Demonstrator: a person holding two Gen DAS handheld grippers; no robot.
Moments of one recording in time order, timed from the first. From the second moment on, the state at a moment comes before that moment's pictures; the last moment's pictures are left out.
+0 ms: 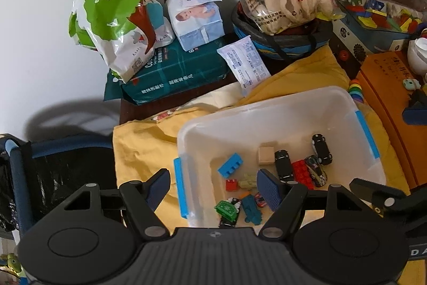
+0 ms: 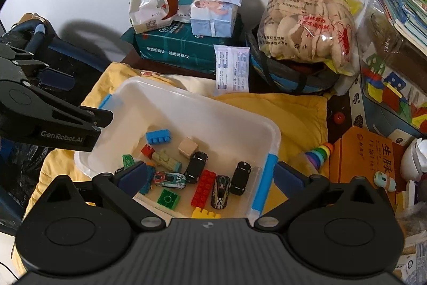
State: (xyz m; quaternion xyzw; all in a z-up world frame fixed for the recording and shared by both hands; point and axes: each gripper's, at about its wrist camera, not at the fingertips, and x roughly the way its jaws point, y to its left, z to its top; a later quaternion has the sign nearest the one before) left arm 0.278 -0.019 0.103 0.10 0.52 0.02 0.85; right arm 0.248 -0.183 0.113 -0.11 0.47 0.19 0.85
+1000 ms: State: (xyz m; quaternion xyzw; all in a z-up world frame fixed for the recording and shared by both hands) left arm 0.269 -0.020 0.089 0.10 0.54 0.02 0.84; right arm 0.244 -0.176 0.102 -0.12 0.50 0.18 0.84
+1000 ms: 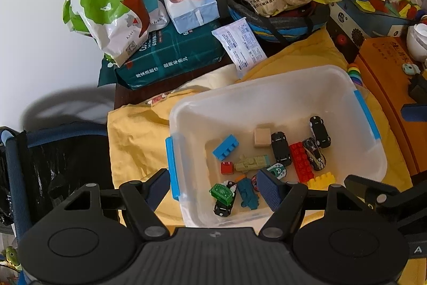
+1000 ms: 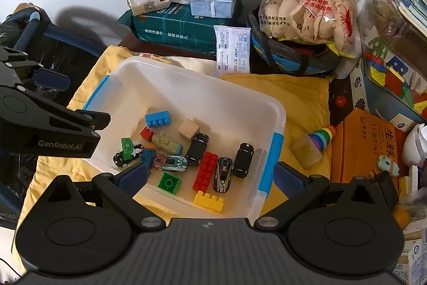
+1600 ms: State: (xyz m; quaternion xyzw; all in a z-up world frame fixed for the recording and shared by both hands) left arm 0.266 -0.018 0.076 0.10 0.55 0.01 0.83; right arm 0.244 -0.171 0.093 -0.12 0.51 0.19 0.83
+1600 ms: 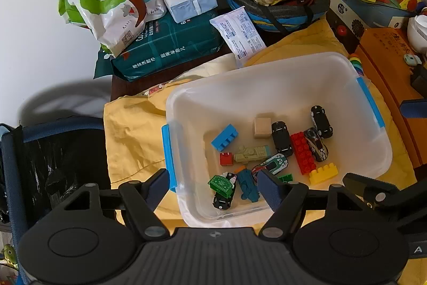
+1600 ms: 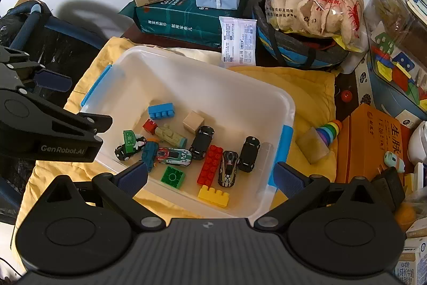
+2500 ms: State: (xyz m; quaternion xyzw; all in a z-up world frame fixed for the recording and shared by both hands) left arm 0.269 -0.019 0.071 0.10 0.55 0.02 0.83; right arm 0.244 -0.175 0.085 -0.12 0.52 0.19 0.83
